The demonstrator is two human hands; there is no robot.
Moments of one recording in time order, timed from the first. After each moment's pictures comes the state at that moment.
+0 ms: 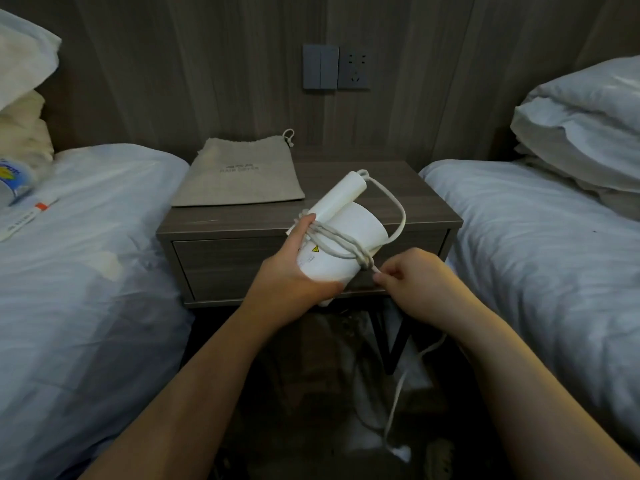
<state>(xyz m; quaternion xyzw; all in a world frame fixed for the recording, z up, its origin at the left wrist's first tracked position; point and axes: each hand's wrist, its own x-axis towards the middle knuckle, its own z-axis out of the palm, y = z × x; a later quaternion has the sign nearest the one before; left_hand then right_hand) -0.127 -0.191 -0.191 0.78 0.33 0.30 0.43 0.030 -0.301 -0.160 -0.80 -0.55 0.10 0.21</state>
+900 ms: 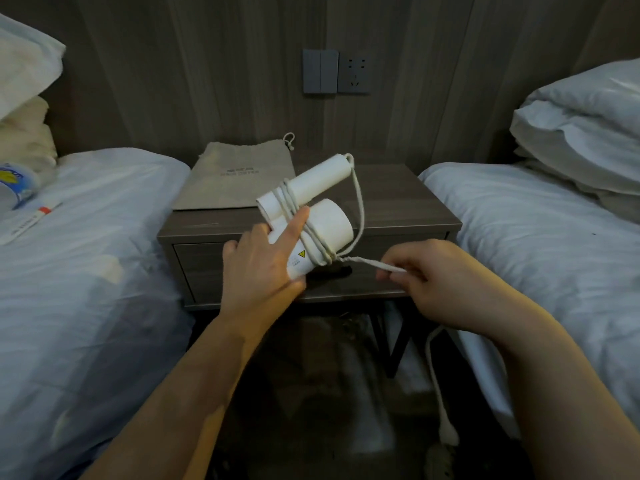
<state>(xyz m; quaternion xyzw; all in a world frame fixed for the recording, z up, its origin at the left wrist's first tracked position) -0.143 -0.172 -0.193 0.87 0.39 0.28 -0.05 0.025 -0.330 -0.121 -0.73 -0.65 0.06 0.21</state>
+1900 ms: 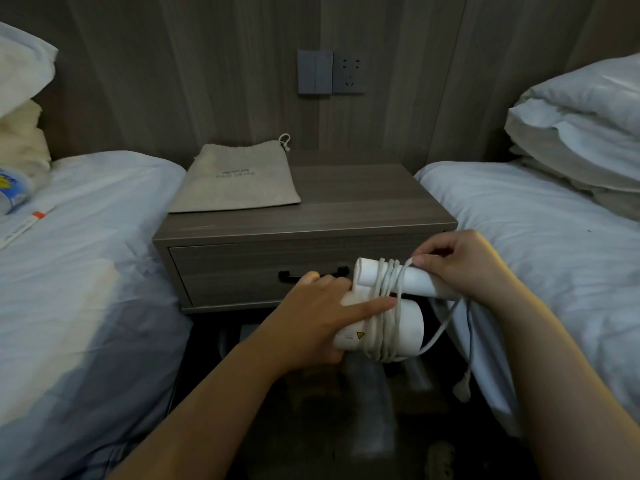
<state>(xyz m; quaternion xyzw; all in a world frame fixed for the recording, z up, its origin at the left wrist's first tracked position) -0.115 -0.207 -0.214 0.98 0.09 0.14 -0.13 0.095 -0.311 -0.163 -0.78 -0.50 0.08 0.38</state>
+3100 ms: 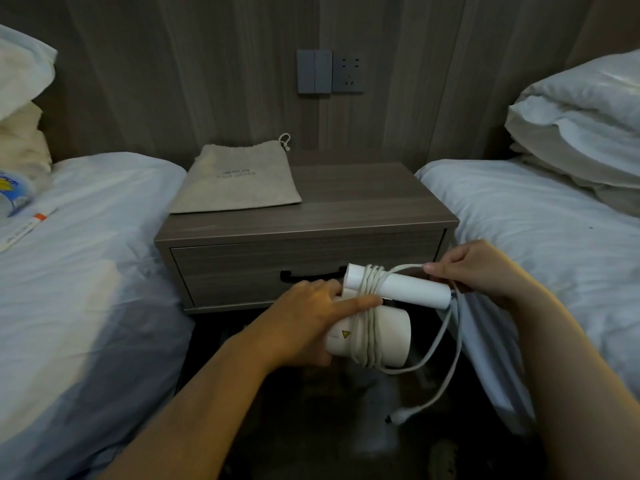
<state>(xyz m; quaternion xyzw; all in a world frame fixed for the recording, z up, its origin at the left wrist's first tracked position) -0.126 -0.201 -0.214 0.99 0.12 0.04 0.00 0.130 -0.316 -0.186 -0.76 -0.44 0.24 0.41</state>
